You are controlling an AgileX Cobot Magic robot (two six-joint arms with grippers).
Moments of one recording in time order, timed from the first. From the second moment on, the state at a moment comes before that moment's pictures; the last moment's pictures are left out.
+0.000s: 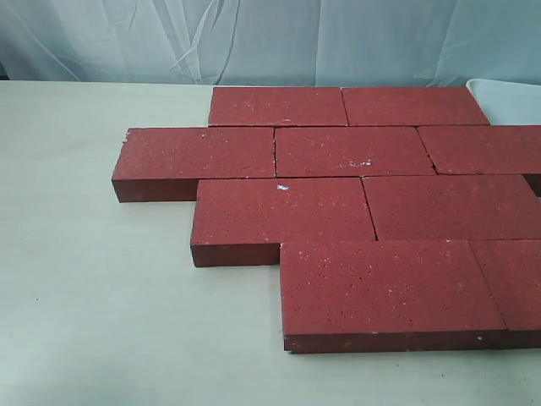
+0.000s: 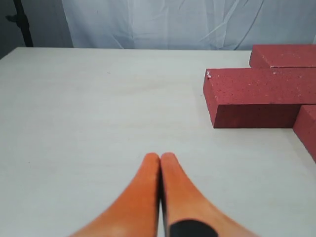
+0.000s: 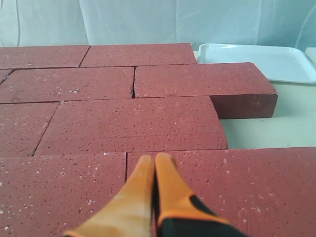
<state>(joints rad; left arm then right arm) 0.00 0.01 -0.01 -0.03 0.36 -0.02 -0.01 0.01 0.00 0.06 0.38 -0.03</state>
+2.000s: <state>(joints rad) 0.07 0.01 -0.01 -0.03 0.35 -0.02 -0.01 0.01 0.00 0.06 0.38 -0.03</state>
